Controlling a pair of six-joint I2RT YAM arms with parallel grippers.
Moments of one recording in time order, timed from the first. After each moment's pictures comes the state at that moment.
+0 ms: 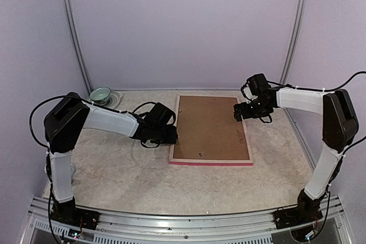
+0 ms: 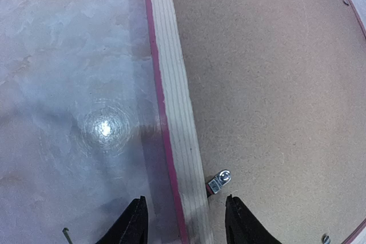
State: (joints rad) left arm -0.78 2.04 1.26 -0.08 -0.16 -0.59; right arm 0.37 1.78 1.28 -0.43 0.11 0.13
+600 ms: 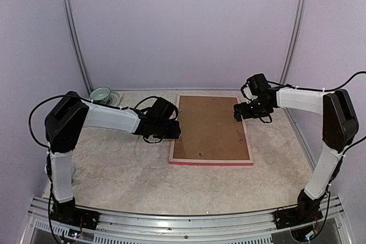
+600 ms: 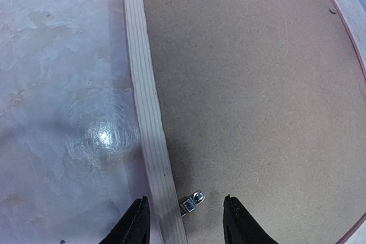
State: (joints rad) left arm -0.78 2.03 1.32 -0.10 -0.16 -0.57; right arm 0.37 1.78 1.28 -0.43 0.10 0.13
